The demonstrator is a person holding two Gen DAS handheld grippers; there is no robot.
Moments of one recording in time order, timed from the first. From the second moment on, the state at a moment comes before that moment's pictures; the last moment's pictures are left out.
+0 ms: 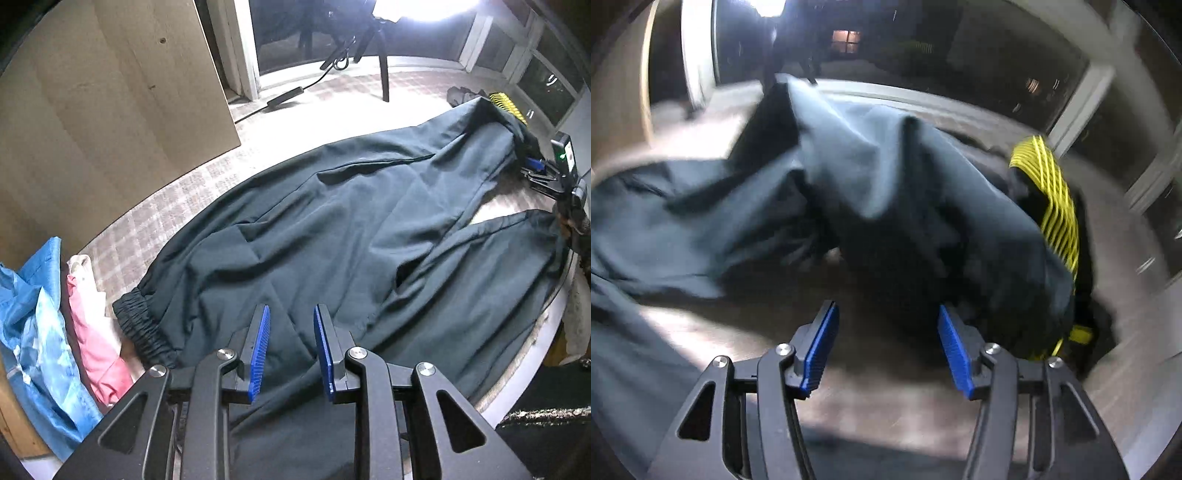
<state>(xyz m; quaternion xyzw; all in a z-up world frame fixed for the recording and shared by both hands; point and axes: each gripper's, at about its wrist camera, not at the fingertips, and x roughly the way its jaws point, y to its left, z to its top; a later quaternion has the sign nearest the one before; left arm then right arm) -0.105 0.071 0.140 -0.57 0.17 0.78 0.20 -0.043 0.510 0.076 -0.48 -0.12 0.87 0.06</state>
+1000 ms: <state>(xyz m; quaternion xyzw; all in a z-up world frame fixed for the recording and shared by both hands) -0.240 0.031 0.025 -0.58 0.31 0.72 0.19 -0.110 0.578 0.189 -0.47 -0.15 0.86 0.09</state>
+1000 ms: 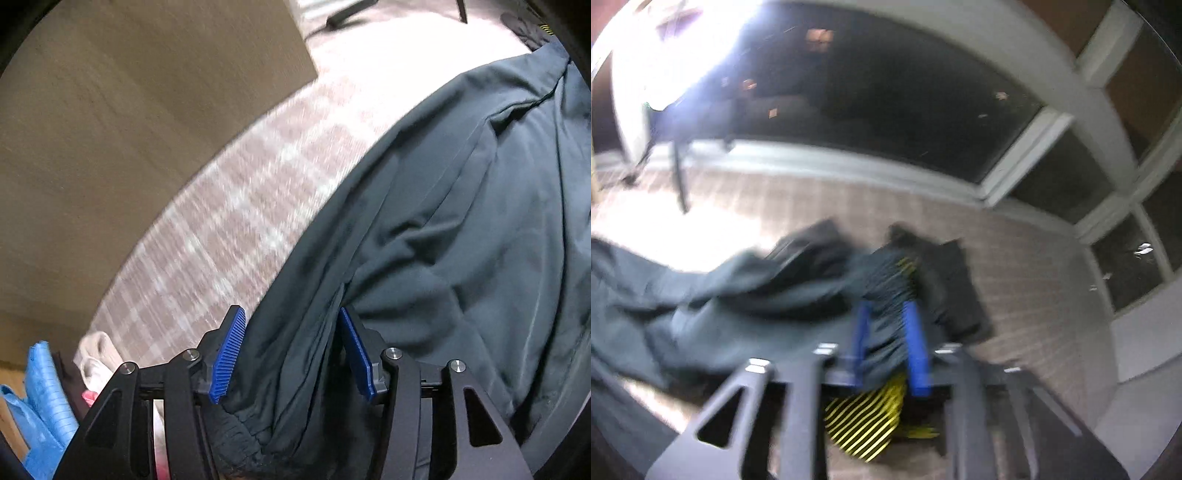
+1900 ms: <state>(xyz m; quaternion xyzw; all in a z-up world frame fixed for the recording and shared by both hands) -0.216 0.229 0.019 -0.52 0.34 0.67 0.40 -0.217 0.550 0.099 -0.54 -0.35 0.74 -0.21</state>
